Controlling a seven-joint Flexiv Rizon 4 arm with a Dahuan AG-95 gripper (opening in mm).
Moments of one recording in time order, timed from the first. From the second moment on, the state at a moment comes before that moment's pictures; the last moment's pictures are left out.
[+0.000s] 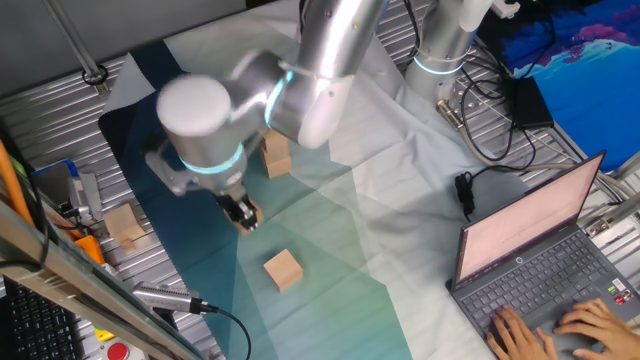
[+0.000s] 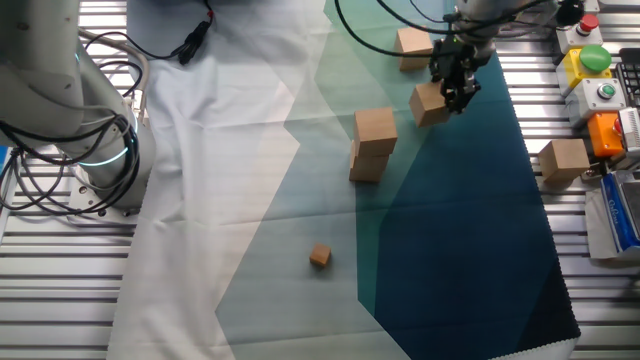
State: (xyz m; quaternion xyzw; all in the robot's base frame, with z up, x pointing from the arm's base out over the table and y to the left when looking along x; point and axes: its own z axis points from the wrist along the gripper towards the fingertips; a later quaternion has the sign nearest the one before) arm 0.582 0.112 0.091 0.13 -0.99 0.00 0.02
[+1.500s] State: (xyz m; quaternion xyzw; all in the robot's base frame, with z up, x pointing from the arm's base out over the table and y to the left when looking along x) arm 0.491 0.069 0.231 0.11 -0.99 0.01 0.08
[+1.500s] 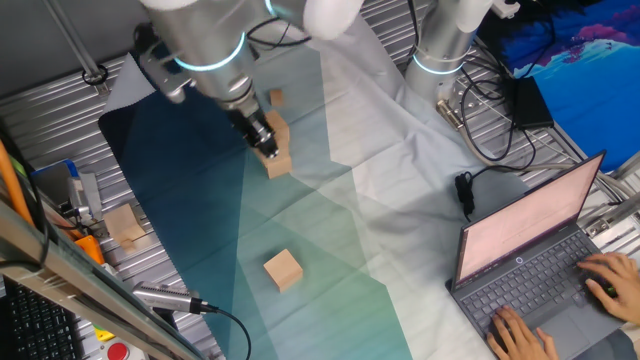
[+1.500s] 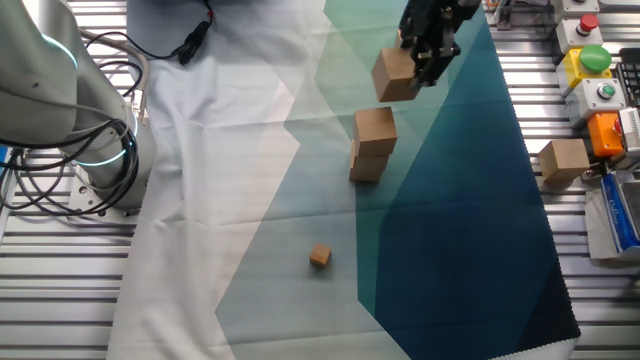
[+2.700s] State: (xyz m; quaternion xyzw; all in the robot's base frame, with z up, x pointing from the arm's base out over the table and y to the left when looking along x) arm 0.474 0.062 0.236 0.17 -0.99 0.01 0.03
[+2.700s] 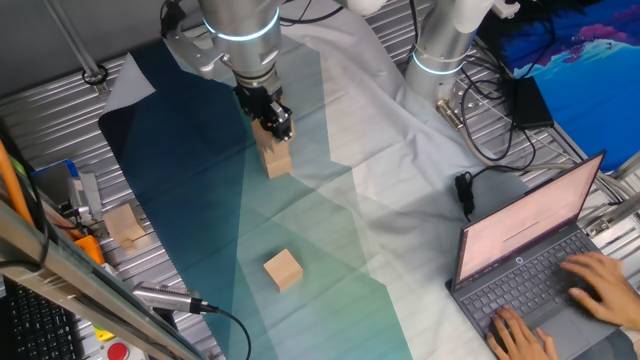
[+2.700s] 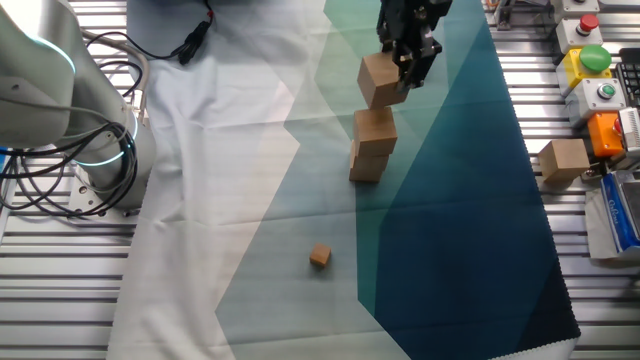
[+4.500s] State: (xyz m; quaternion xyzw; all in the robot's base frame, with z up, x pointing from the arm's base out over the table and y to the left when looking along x) arm 0.469 0.027 0.233 0.14 -0.99 0.02 0.03
